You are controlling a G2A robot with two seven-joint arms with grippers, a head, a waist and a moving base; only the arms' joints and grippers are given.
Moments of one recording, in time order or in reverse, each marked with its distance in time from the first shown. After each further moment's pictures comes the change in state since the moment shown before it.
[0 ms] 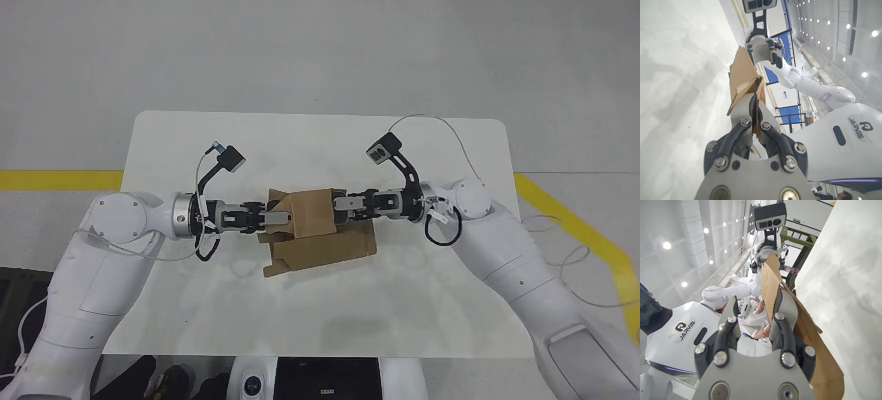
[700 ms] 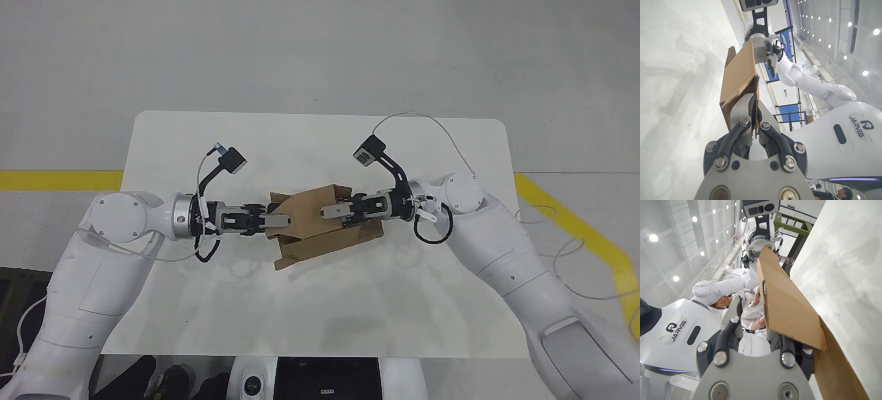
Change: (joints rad) left arm -0.005 0.007 0.009 -0.002 -0.007 0.002 -0.017; right arm 0.048 -0.035 -0.034 0.030 -0.099 0.012 0.012
